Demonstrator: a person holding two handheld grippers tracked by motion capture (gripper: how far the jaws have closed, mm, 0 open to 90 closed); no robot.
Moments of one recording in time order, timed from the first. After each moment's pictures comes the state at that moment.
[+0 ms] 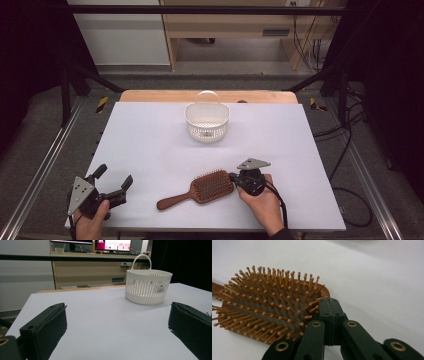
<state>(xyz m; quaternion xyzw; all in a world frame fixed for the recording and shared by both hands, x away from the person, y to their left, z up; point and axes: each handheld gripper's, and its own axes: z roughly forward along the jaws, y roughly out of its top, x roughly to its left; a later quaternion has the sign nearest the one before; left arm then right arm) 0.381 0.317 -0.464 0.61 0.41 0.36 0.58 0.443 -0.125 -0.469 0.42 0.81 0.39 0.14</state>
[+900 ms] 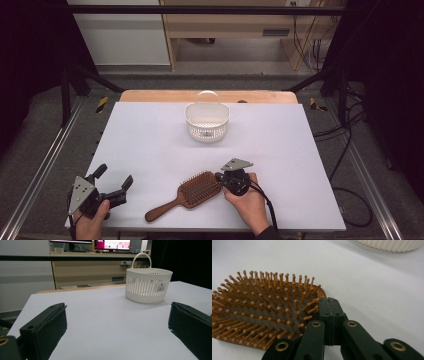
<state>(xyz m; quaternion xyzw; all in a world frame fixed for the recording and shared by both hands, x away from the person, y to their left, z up) 0.382 0.316 -0.464 0.62 0.40 0.36 0.57 0.446 -0.086 -0.471 0.39 0.82 0.40 0.15</state>
